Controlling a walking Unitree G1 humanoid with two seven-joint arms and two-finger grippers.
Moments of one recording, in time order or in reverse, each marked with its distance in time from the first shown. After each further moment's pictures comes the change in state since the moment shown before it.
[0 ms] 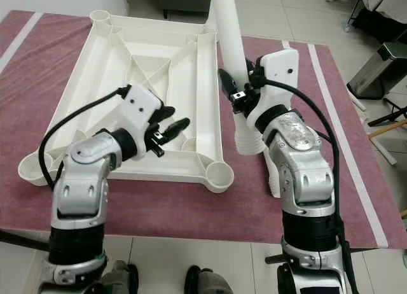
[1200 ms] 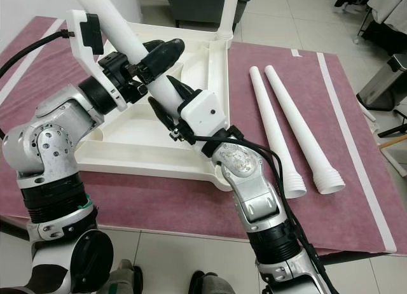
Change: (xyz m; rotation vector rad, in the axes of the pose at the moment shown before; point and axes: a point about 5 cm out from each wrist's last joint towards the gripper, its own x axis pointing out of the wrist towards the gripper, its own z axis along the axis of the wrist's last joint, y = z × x) left arm 0.009 -0.004 0.035 -0.478 -0.266 -0.226; right arm 0.013 0.063 -0.014 -0.129 -0.172 0.248
